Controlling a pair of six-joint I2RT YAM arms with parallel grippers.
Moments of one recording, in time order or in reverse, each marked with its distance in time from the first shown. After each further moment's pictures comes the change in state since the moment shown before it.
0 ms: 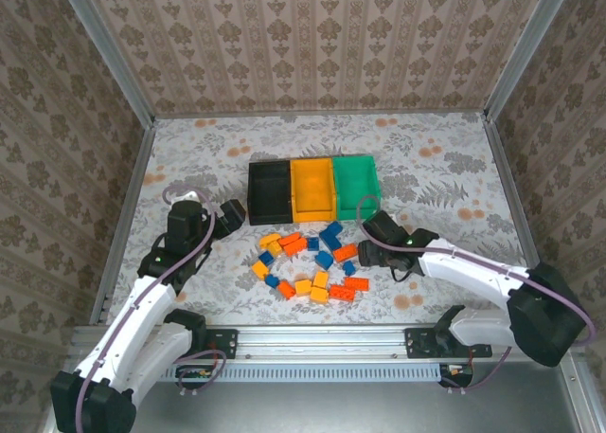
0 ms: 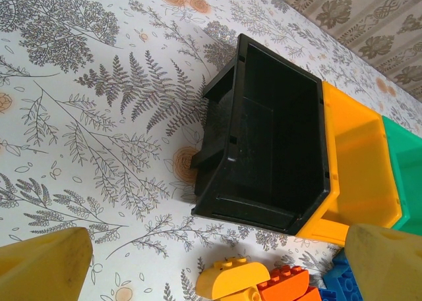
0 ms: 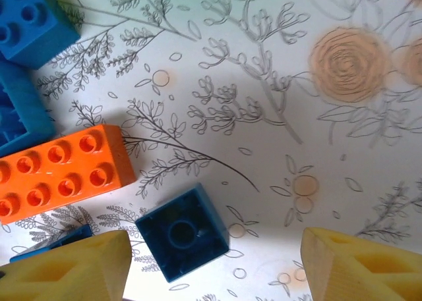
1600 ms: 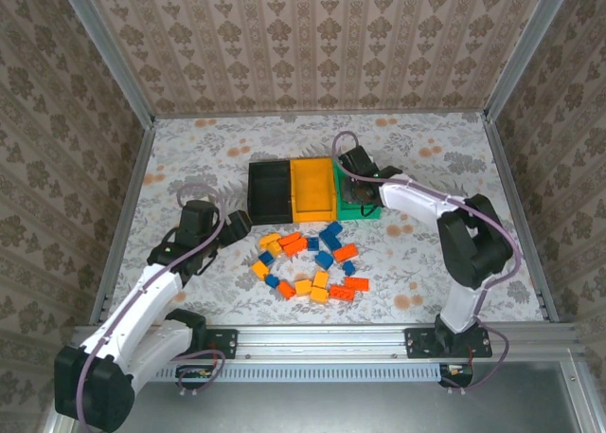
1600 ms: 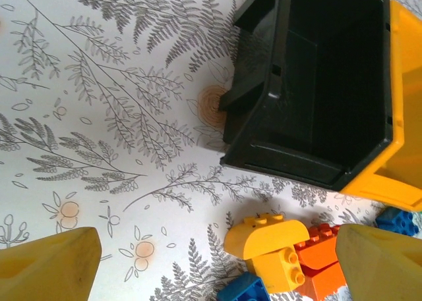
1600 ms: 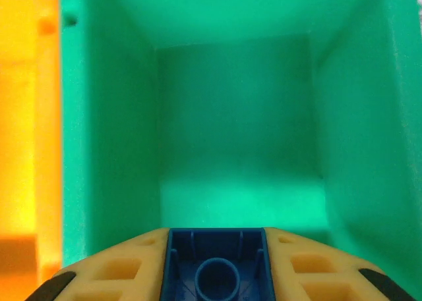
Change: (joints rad) left arm -0.036 0.114 0.000 -0.076 0.024 0.000; right arm -0.189 0.547 0.605 0.071 -0.013 -0.057
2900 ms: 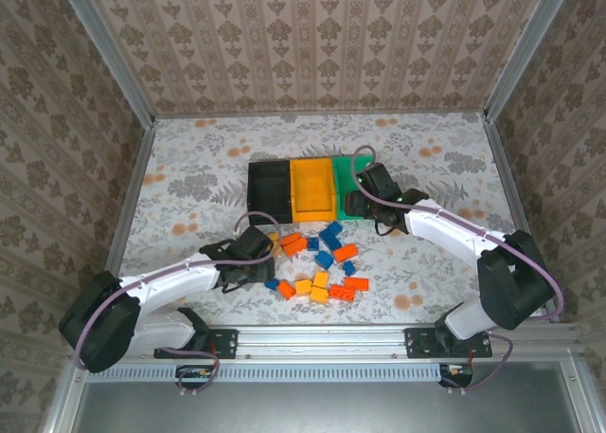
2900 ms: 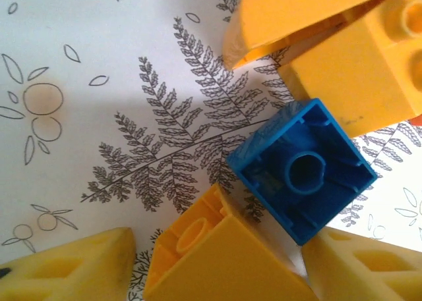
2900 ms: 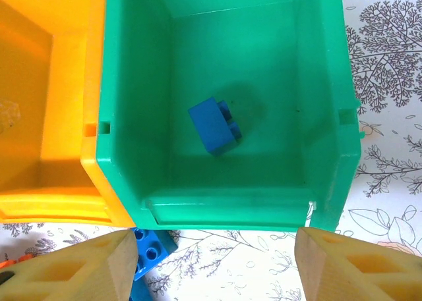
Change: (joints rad) left arm -0.428 0.328 -0.064 -0.036 -0.138 -0.029; right arm 0.027 -0.326 -0.286 0.072 -0.045 0.012
